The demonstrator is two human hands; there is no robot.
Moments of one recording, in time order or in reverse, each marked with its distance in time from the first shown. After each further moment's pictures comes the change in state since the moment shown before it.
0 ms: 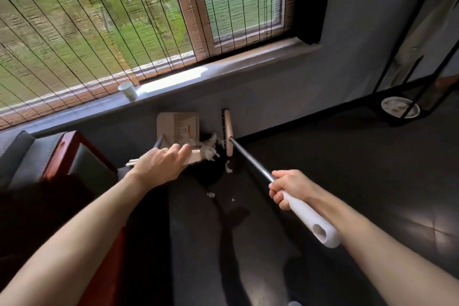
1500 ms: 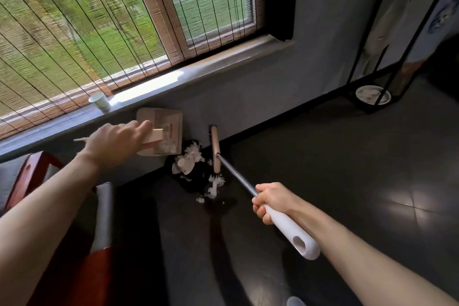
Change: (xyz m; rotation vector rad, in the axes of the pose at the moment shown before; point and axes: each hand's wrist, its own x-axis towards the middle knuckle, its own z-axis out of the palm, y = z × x) left_hand 0.042 -0.057 -0.037 -0.008 -0.082 0.099; right_hand 0.014 0.029 0.000 0.069 -0.035 0.077
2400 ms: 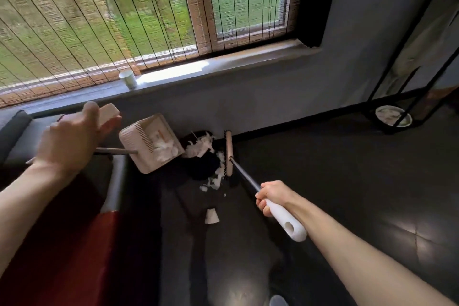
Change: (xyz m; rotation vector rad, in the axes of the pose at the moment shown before) left_hand -0.109 0.009 -0.034 -0.036 0.165 -0.714; right_hand 0.012 0.017 0.004 -0.097 0.053 0.068
